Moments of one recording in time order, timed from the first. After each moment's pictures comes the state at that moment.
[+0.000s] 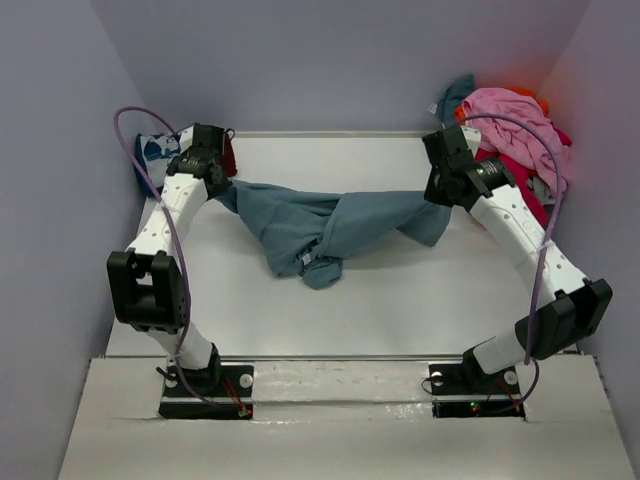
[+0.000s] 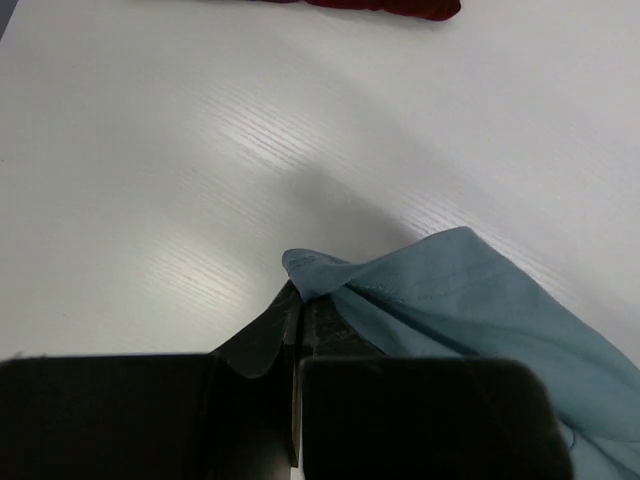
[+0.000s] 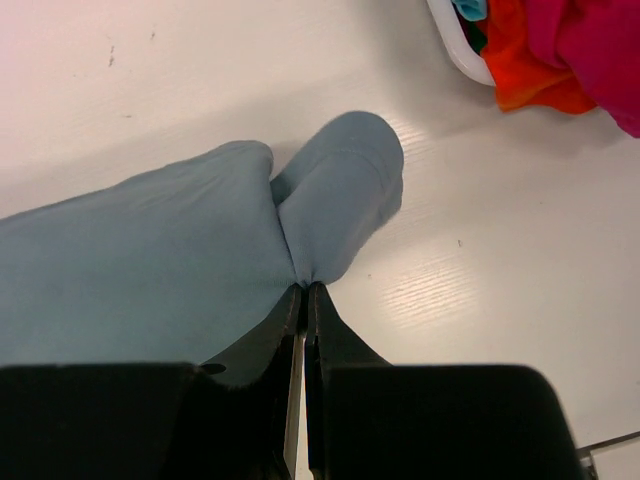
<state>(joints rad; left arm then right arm) -0.12 1.66 1.48 -0.73 -0.37 -0.54 0.40 1.49 1.59 -1.01 0.50 0.56</state>
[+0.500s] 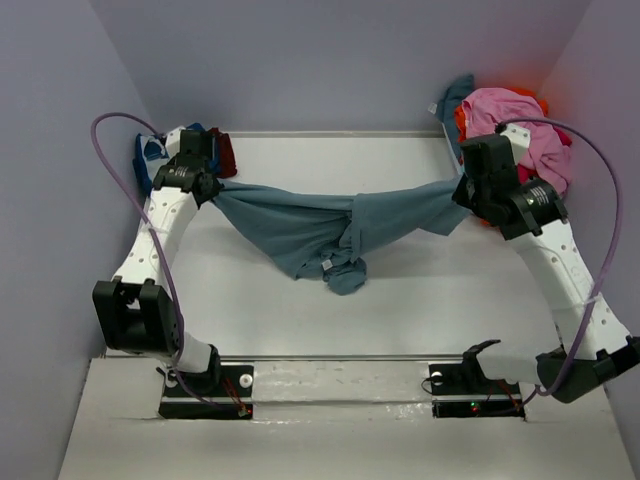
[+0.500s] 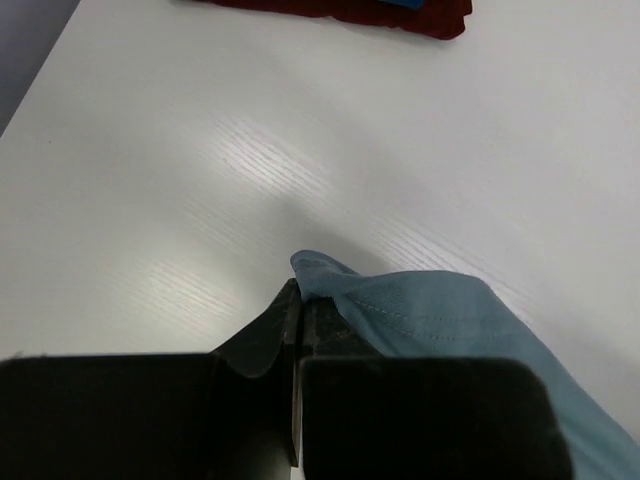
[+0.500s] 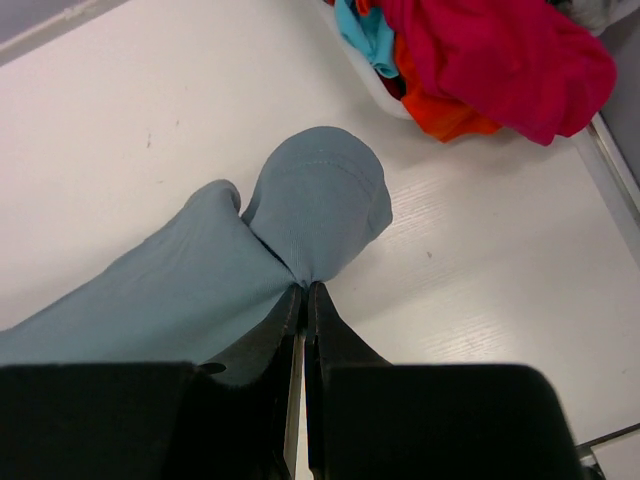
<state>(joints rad) -0.11 1.49 1.41 -0.76 -0.39 -0.56 0.40 1.26 1.59 -1.05 0.59 0.60</state>
